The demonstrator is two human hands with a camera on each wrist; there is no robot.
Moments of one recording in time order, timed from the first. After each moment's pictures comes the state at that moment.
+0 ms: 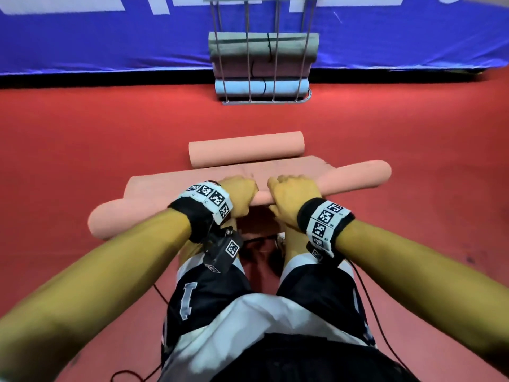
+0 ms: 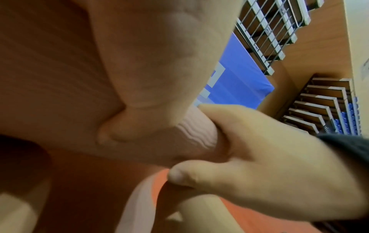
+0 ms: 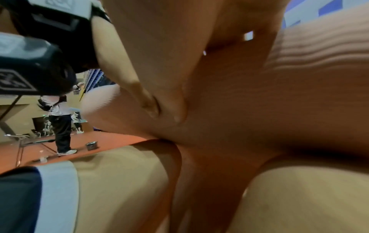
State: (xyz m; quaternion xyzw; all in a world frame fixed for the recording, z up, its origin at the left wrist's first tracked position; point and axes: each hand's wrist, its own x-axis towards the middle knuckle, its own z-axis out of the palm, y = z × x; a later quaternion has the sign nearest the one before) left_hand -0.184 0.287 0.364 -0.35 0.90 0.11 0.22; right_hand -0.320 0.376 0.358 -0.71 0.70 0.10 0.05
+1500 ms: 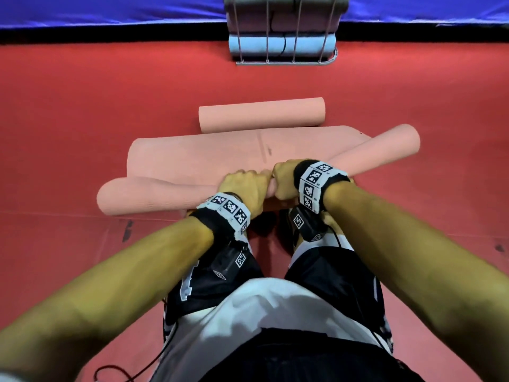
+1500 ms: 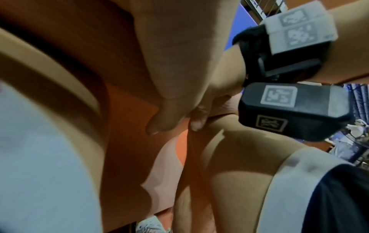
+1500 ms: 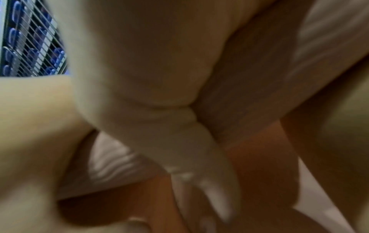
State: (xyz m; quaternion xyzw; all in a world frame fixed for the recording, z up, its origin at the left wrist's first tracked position) left_hand -0.178 0.323 0.293 -0.43 0.89 0.03 0.14; right_hand -0.313 0.325 0.308 -0.66 0.67 0.19 0.28
